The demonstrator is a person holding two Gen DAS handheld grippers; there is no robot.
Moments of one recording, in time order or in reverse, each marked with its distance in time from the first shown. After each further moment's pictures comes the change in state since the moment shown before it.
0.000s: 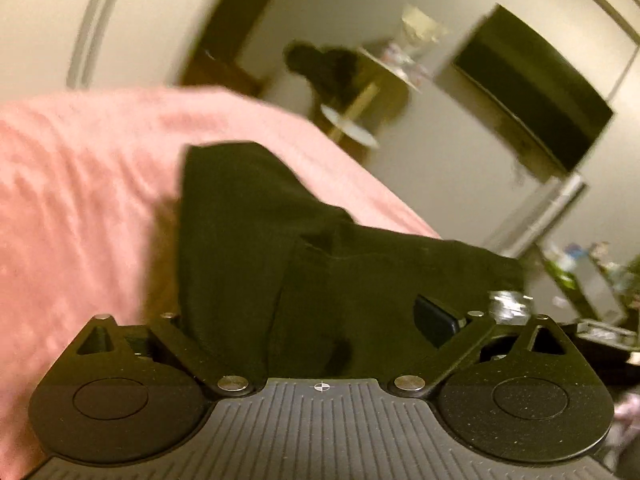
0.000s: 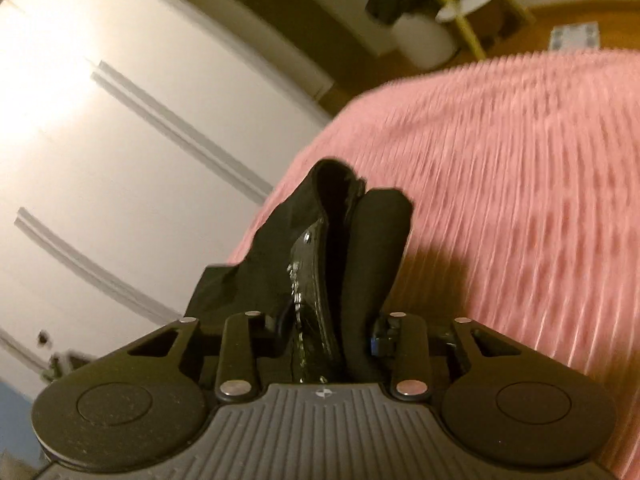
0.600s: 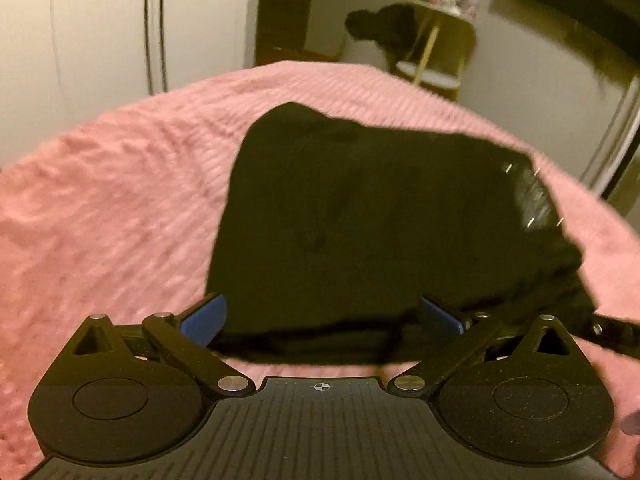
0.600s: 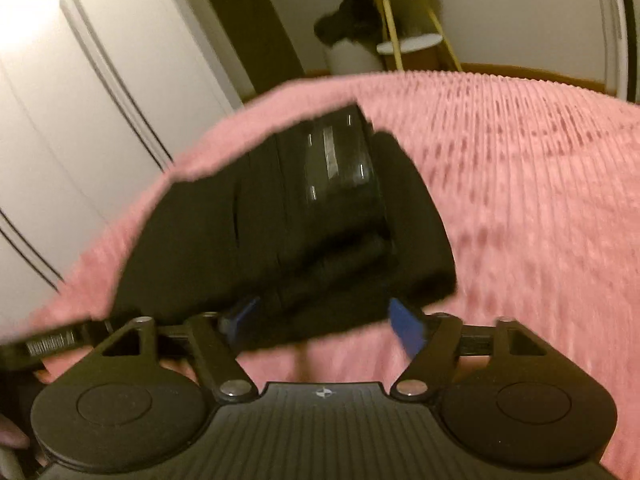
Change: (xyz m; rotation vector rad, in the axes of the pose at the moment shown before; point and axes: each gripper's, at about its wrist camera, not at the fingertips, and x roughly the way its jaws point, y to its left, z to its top) left arm -0.041 -0.066 -0.094 0.201 0.114 0.380; right arm -0.037 0.050 -0.135 -0.224 -0.015 -0.409
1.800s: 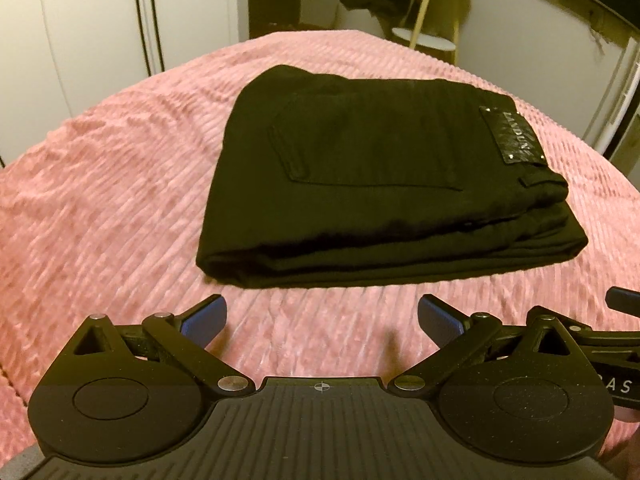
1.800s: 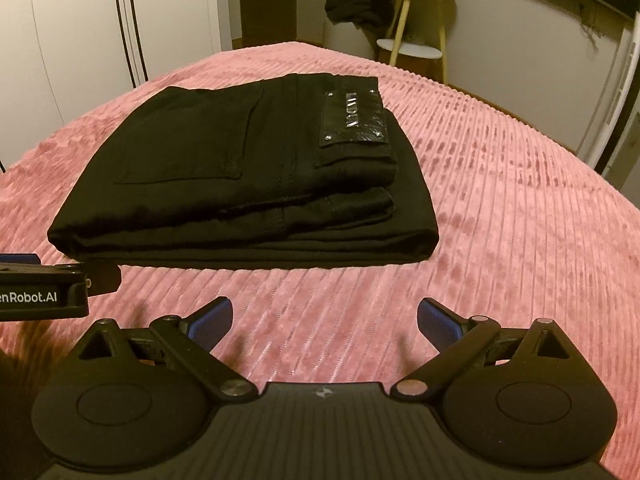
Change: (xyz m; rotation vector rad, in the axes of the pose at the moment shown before) left arm -0.020 -0.013 -0.027 0.047 0.088 0.009; right arm -0.020 0.046 -0.033 -0.257 0.066 -0.226
